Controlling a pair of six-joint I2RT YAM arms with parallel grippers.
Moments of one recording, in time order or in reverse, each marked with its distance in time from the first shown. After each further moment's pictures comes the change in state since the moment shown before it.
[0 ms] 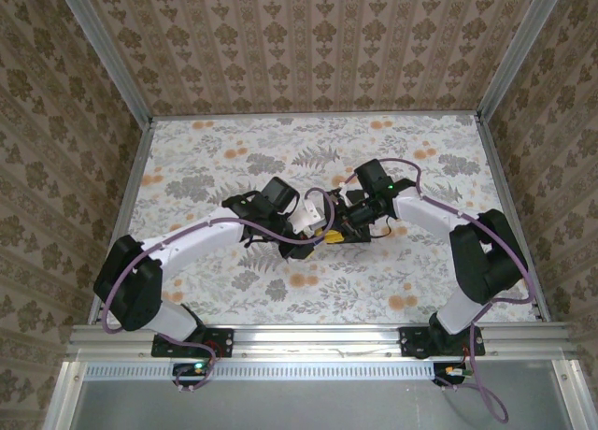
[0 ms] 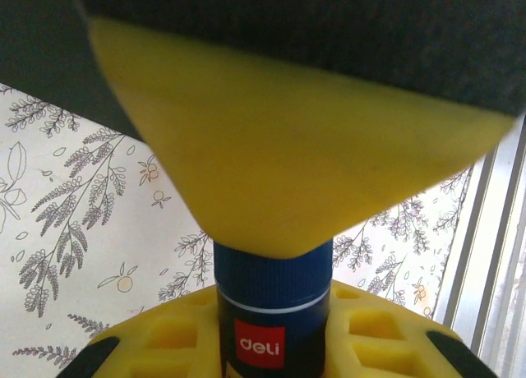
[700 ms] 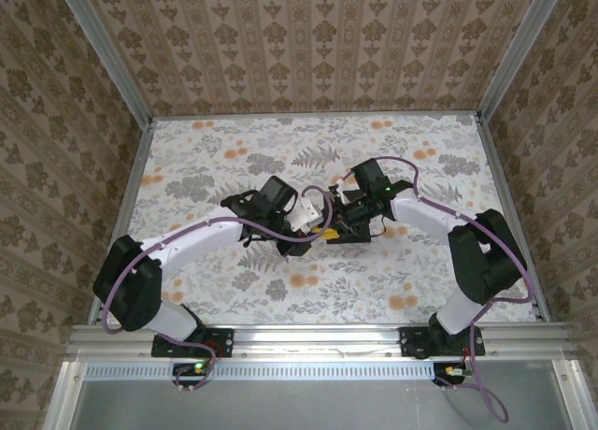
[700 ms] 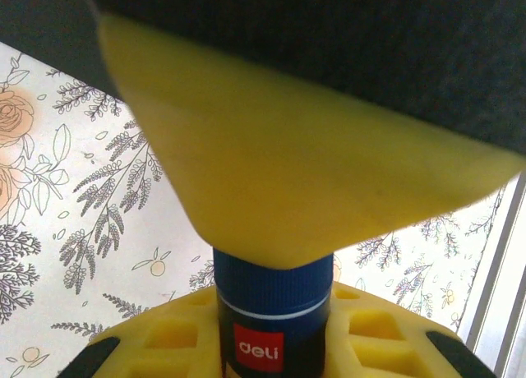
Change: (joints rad) left arm 0.015 -0.002 -0.002 0.005 -0.059 -0.021; right arm 0.022 0.004 -0.006 0.108 0.055 0.061
